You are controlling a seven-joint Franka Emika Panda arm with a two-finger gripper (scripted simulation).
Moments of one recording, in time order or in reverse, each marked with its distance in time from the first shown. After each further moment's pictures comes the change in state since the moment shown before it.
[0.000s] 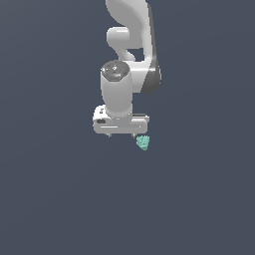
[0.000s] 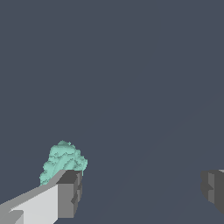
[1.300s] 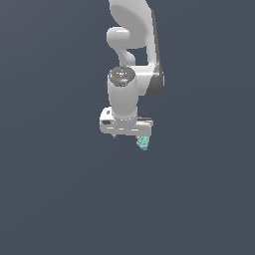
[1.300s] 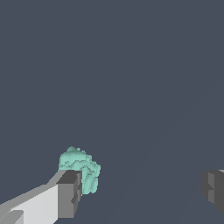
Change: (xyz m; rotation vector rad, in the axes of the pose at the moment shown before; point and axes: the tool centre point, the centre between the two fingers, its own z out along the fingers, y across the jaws) arm -0.004 -0.019 0.018 0.017 0.008 0.108
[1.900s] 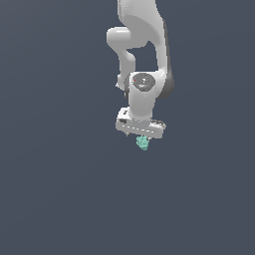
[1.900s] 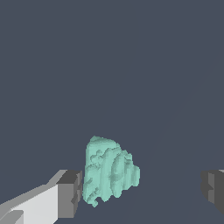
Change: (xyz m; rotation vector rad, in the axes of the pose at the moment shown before) arm -0.033 -0.050 0.035 -0.023 0.006 0.140
